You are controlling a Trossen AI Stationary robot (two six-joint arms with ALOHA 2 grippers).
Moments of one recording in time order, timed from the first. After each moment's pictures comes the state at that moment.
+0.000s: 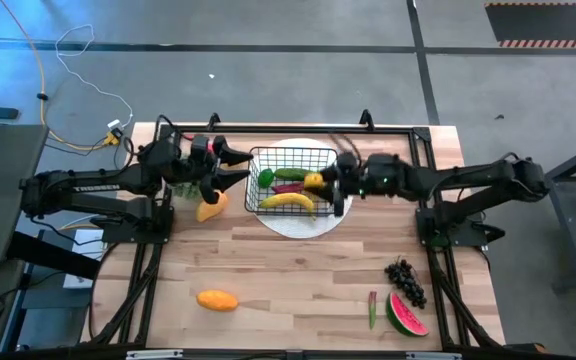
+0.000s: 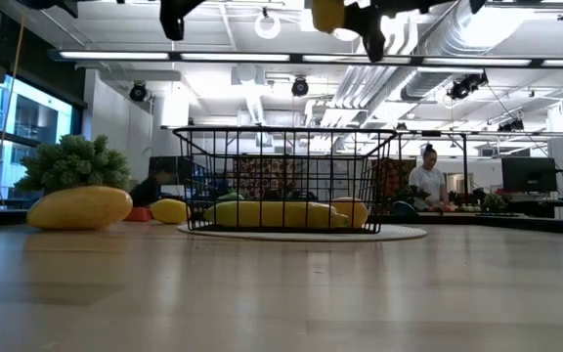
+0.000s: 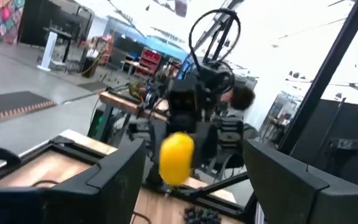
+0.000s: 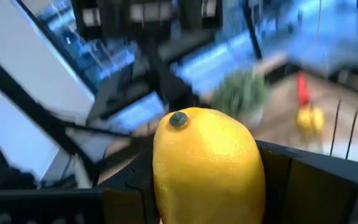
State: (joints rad) left arm 0.33 0.89 0.63 0.43 0.15 -0.42; right arm -0.04 1.23 0.87 0.24 0.02 0.45
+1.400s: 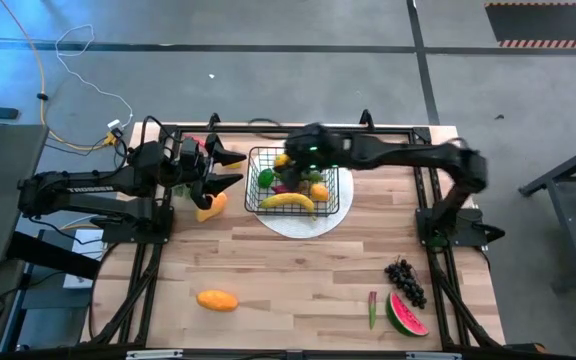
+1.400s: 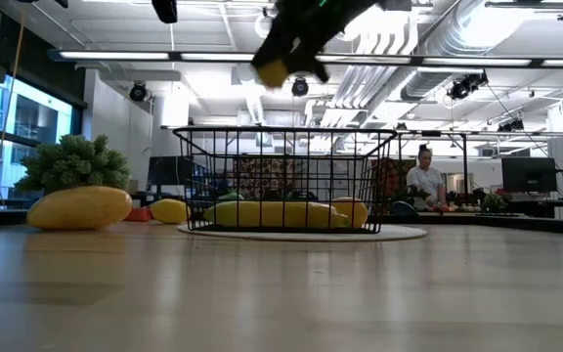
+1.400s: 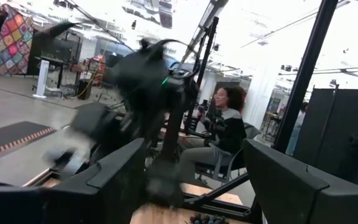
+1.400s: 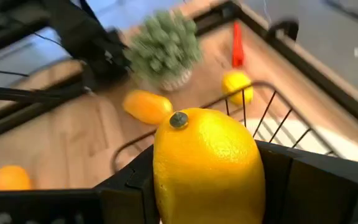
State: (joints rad) left arm 0.29 0.83 0.64 0.42 0.14 -0.29; right arm -0.20 1.74 1.52 -0.38 0.01 0.30
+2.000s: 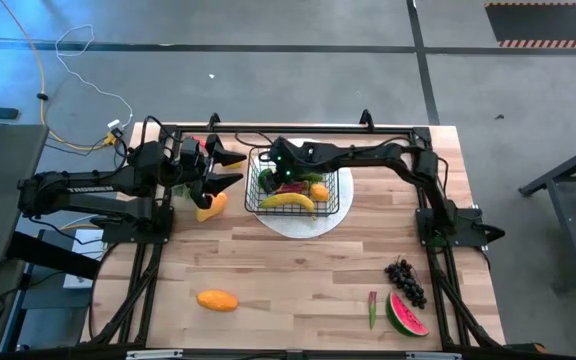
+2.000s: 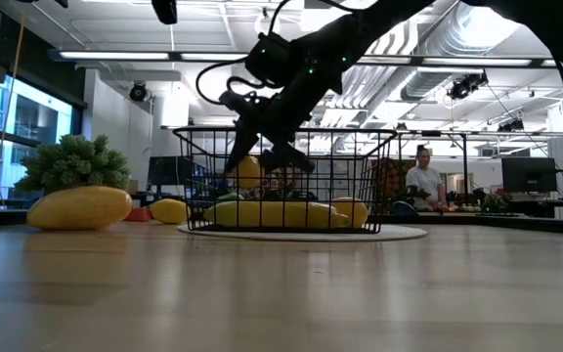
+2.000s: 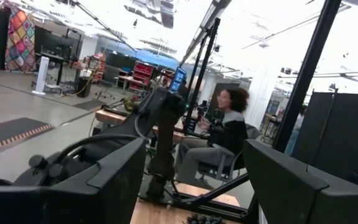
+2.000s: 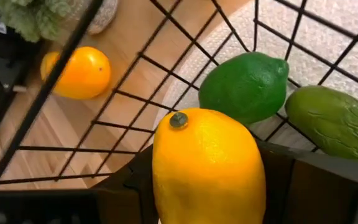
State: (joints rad) left arm 0.29 0.83 0.64 0.42 0.14 -0.31; right arm -0.26 2.11 1.62 -0.38 -0.13 0.71
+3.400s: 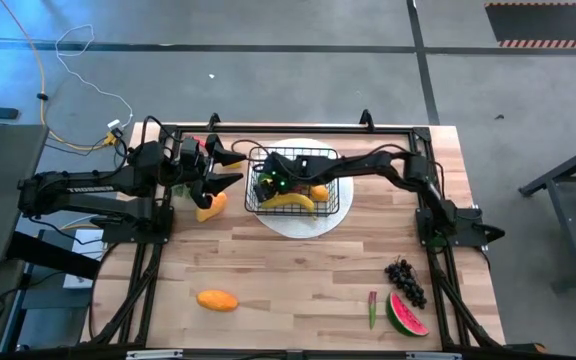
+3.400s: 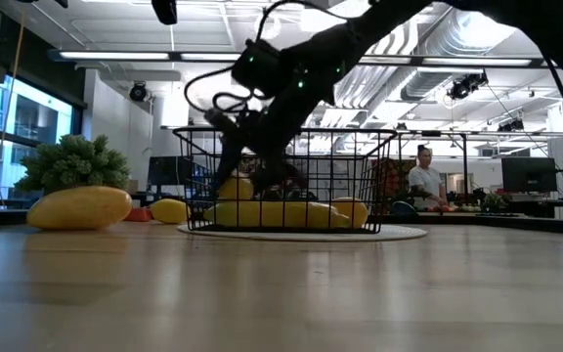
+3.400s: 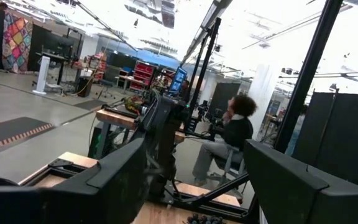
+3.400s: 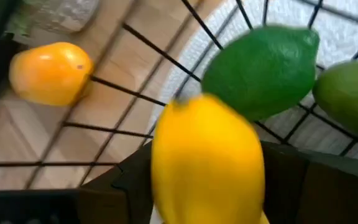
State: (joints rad) left arm 0.29 0.83 0.64 0.42 0.13 -0.31; right arm -0.20 2.19 1.62 -0.31 -0.02 0.80
